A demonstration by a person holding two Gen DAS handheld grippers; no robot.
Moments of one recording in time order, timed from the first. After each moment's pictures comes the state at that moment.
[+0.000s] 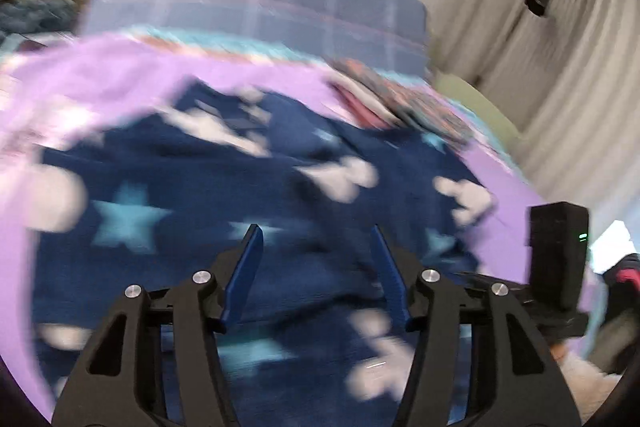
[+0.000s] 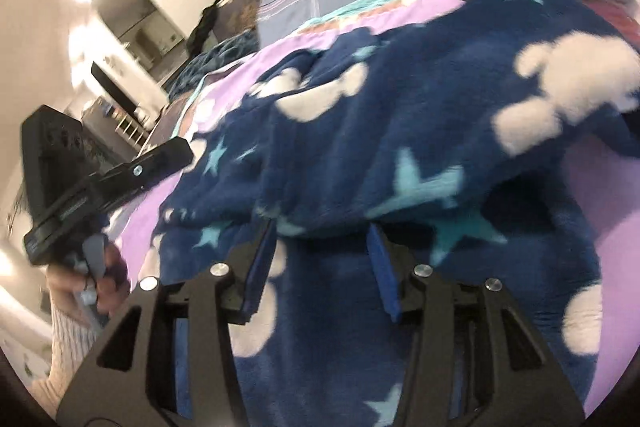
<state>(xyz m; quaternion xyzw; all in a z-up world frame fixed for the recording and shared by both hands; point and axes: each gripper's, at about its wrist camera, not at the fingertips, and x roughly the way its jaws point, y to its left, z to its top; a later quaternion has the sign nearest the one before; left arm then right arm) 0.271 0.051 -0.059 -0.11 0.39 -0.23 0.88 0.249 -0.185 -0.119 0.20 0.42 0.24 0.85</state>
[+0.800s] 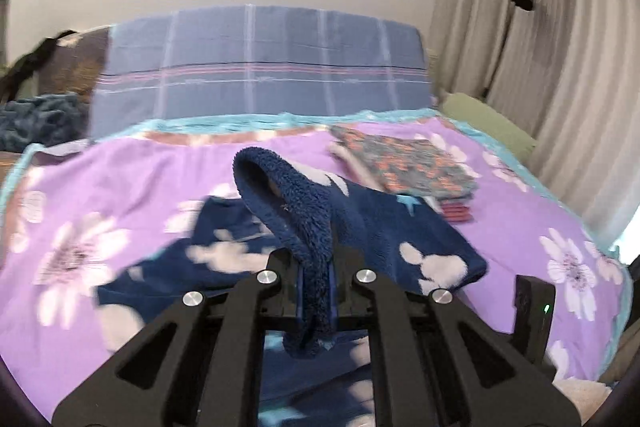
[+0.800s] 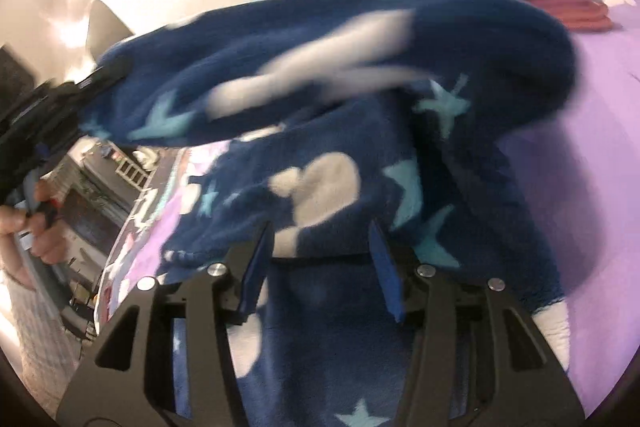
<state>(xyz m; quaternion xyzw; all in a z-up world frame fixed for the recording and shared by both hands) 0.282 0.044 0.054 -0.01 0.31 -0.17 0.94 0.256 -0.214 -0.124 0.26 0.40 0.22 0.85</state>
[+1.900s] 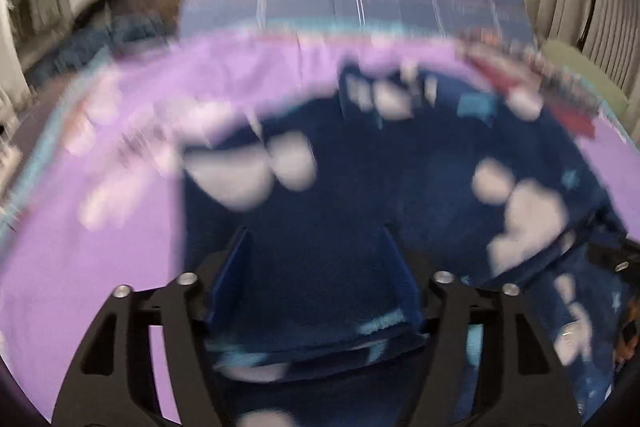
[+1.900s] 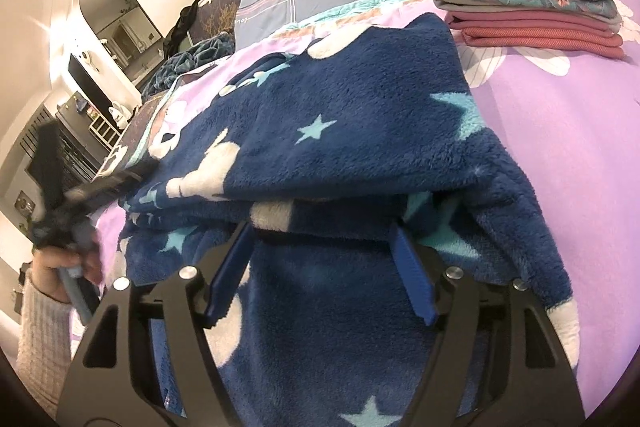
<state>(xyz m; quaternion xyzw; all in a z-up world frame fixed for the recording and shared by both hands) 0.290 0.126 -0.102 0.02 0.43 -0.02 0.90 0.249 -0.172 -0.119 0.15 0.41 0.21 0.87</state>
